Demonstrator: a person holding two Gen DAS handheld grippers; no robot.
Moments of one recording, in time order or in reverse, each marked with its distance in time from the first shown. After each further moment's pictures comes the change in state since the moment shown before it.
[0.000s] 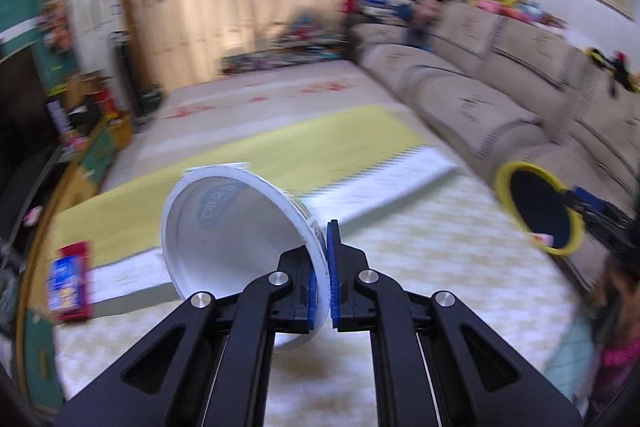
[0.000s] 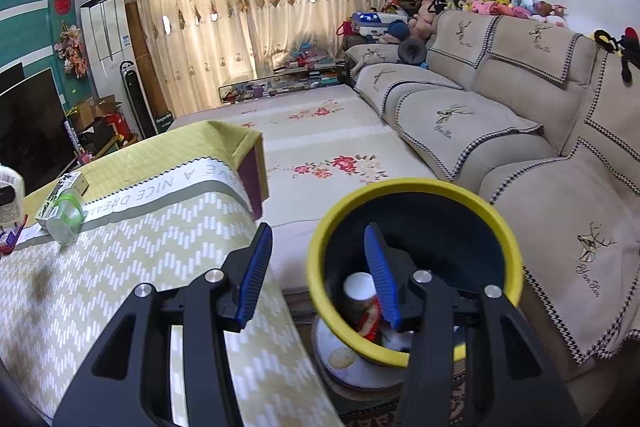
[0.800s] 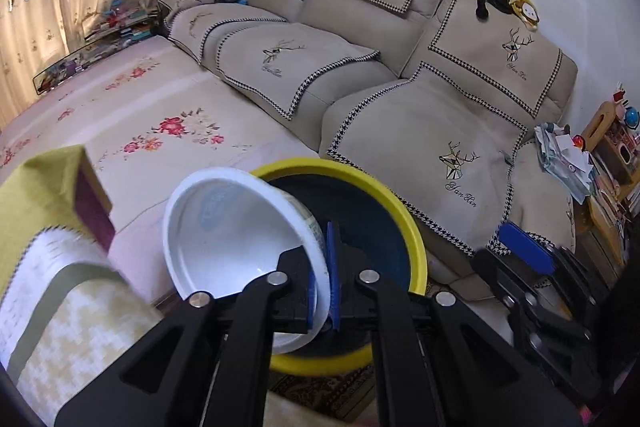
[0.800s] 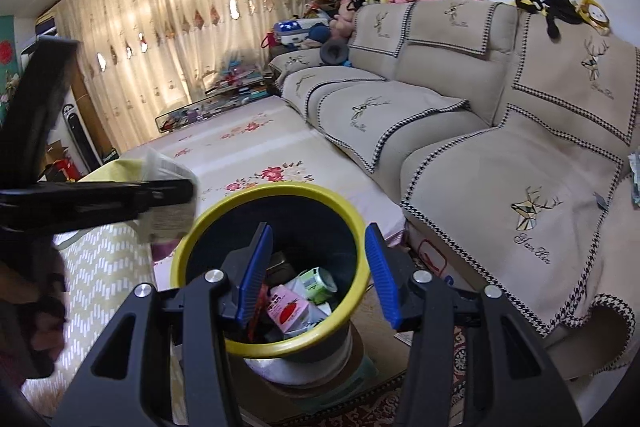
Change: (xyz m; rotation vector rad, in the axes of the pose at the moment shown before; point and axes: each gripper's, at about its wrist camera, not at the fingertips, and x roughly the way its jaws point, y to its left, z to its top) left arm 0.163 -0.380 0.082 0.248 0.167 -0.474; right arm -0.038 -0.128 -0.012 0.180 -0.036 -0.176
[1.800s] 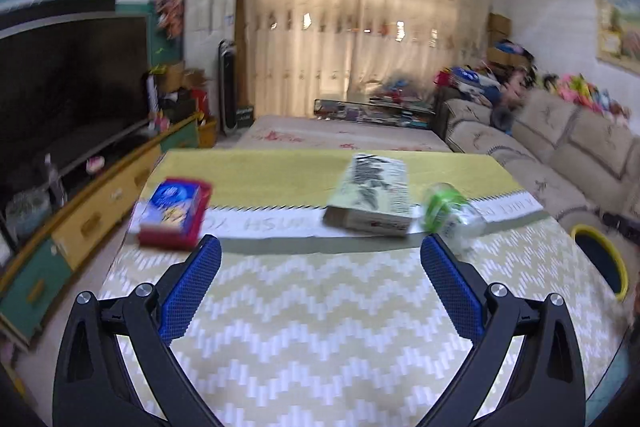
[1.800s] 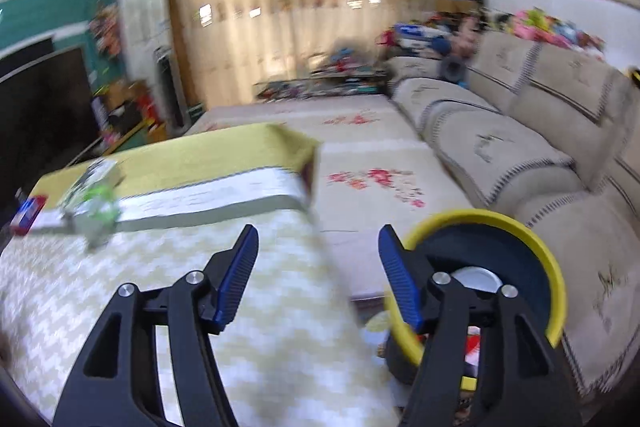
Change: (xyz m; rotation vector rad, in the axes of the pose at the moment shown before) left arm -0.368 0.300 -0.355 -0.530 -0.461 0.751; right arm 0.016 0.229 -0.012 -0.326 0.040 0.303
